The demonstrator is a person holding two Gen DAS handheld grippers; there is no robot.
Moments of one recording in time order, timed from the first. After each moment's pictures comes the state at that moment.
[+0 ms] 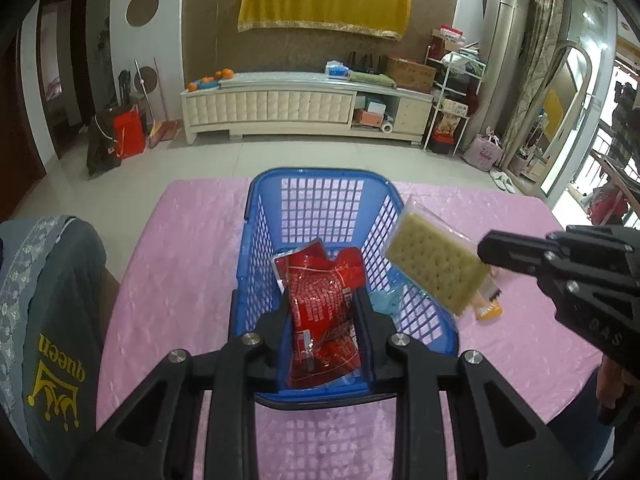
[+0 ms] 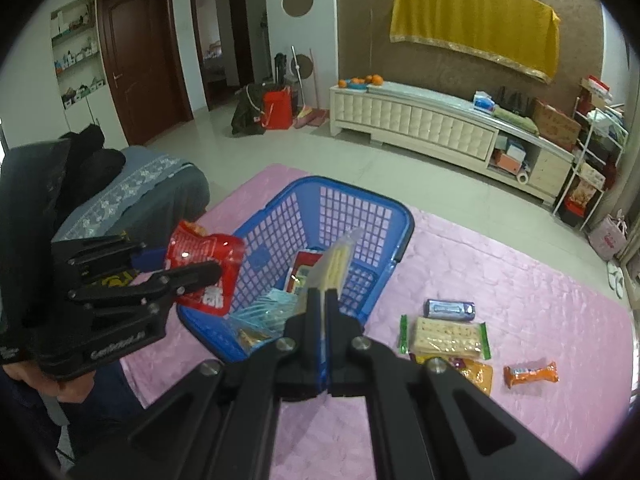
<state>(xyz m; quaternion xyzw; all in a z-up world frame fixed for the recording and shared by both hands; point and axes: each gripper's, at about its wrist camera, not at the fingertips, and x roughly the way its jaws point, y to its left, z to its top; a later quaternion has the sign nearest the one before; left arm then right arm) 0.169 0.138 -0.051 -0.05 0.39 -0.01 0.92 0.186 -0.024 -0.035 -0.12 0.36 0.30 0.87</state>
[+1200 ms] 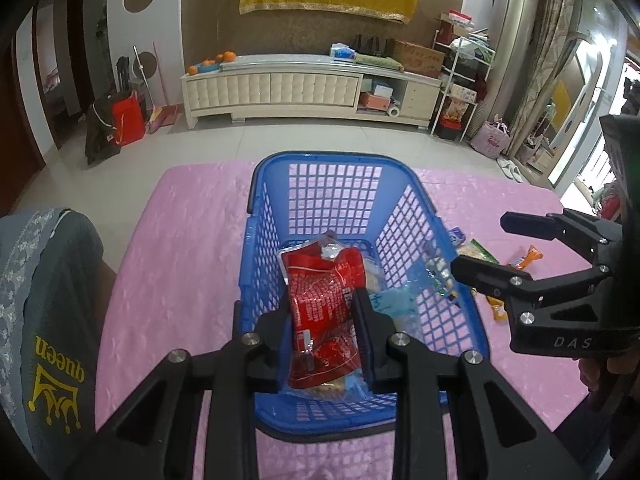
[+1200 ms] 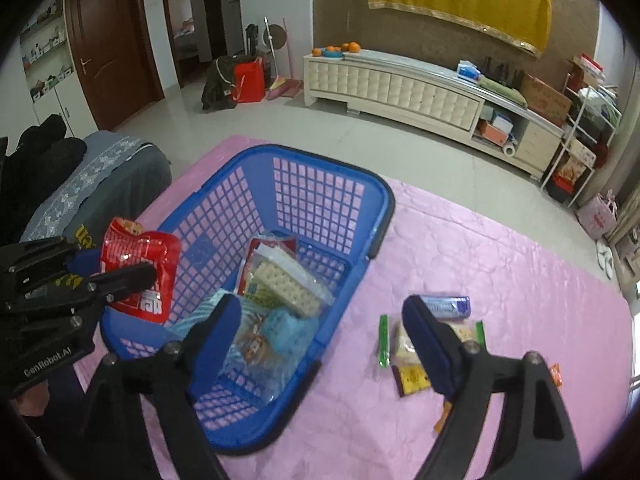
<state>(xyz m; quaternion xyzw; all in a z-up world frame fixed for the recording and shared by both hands) 0.196 0.139 -0.058 -0.05 0.41 -0.01 0.91 0.226 -0.029 -0.061 -0.13 0.41 0.25 0.87</state>
